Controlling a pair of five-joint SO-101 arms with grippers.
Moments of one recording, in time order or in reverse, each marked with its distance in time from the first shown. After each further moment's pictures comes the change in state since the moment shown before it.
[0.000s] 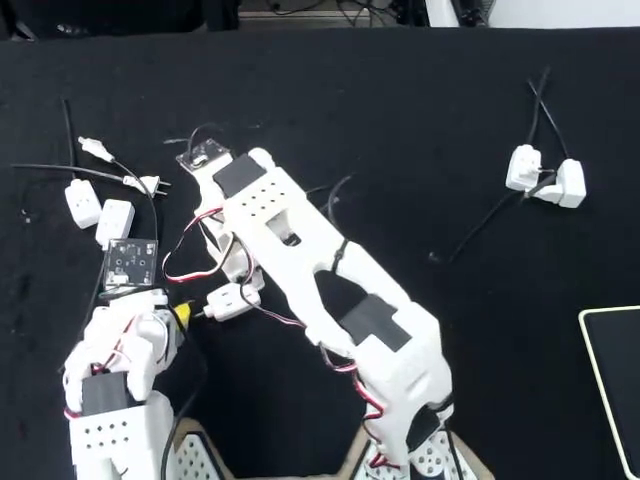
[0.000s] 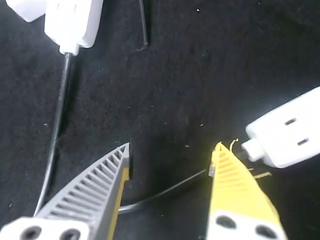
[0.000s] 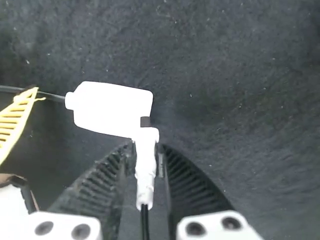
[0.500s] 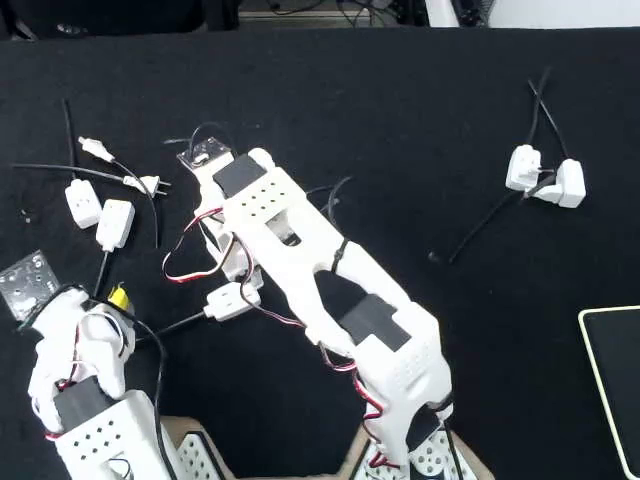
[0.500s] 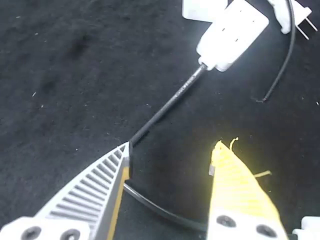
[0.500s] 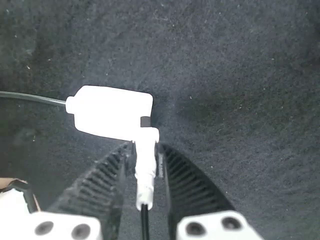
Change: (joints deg) left arm -19.7 0.0 -2.1 -2.0 18.1; right arm 0.0 0.0 0.0 -0.3 -0.8
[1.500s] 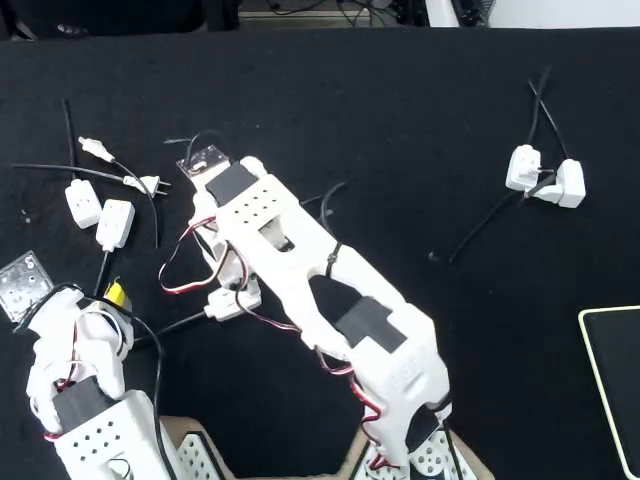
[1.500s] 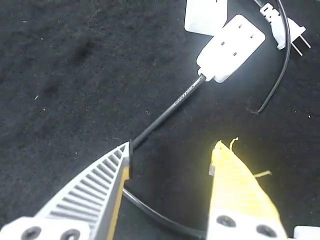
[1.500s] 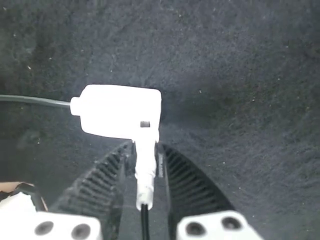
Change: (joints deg) left arm 0.0 0.1 -1.1 -0.5 1.8; right arm -1.7 1.6 1.8 -0.5 -3.9
